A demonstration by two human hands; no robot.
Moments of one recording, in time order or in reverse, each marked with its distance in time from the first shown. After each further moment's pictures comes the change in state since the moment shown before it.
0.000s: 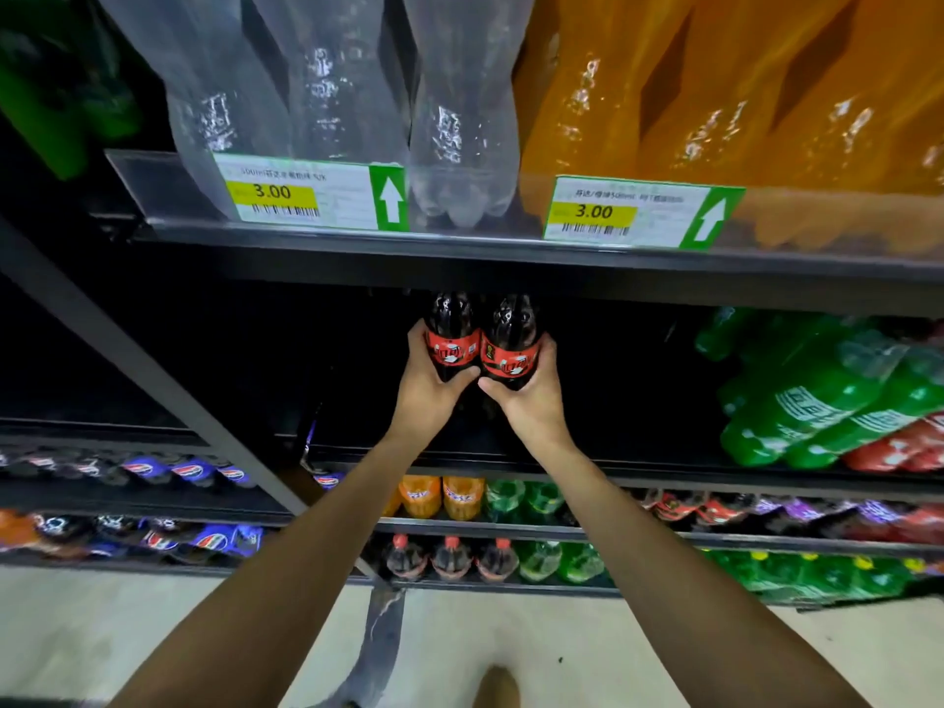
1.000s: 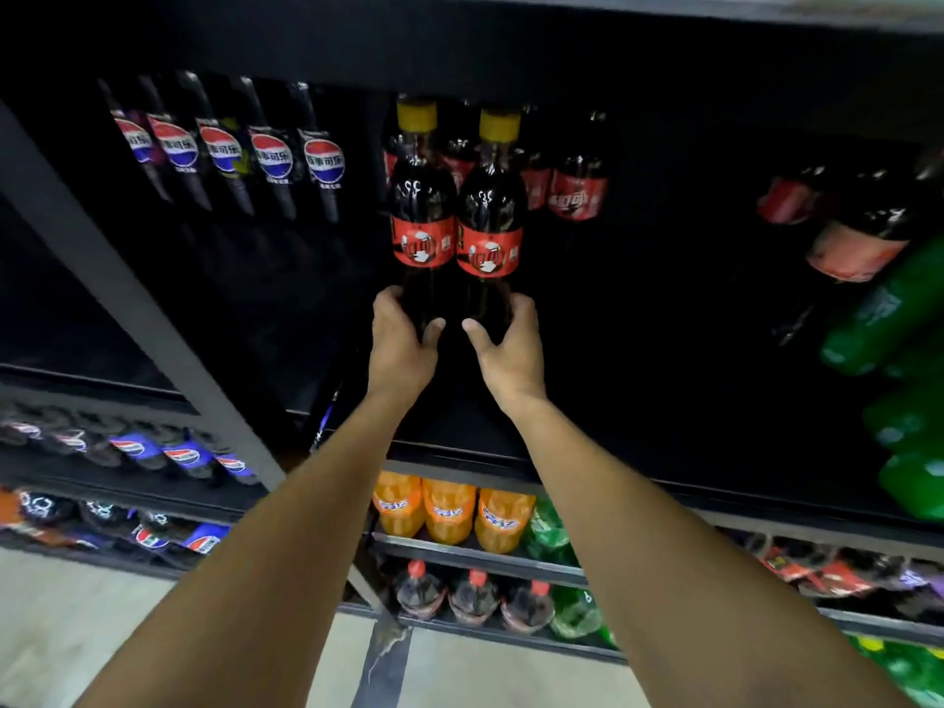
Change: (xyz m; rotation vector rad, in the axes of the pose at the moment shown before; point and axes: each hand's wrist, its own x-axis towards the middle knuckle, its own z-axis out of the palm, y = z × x) left_hand 0.055 -0.086 -0.044 0.198 0.281 -0.007; right_hand 0.058 0.048 0.107 -0.160 0.003 -0.155
